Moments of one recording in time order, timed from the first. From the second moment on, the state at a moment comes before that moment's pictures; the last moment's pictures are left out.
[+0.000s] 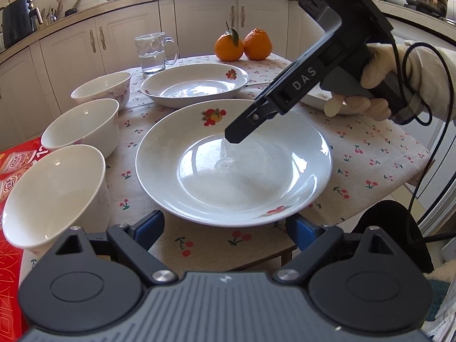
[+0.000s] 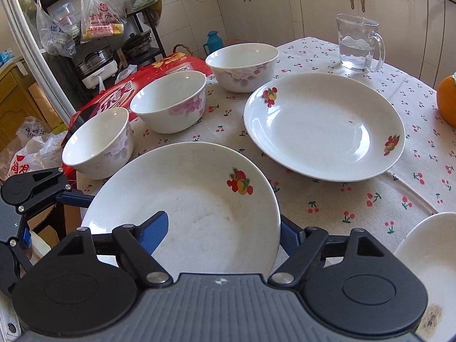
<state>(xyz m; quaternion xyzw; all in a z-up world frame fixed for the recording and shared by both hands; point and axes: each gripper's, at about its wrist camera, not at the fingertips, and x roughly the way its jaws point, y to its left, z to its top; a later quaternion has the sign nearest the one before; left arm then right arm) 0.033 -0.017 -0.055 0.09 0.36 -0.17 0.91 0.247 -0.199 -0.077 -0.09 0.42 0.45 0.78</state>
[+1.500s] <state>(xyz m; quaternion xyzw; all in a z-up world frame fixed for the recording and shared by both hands) 0.048 -0.029 -0.039 0.11 0.35 -0.23 0.90 0.261 -0.209 -0.064 -0.09 0.44 0.45 0.77</state>
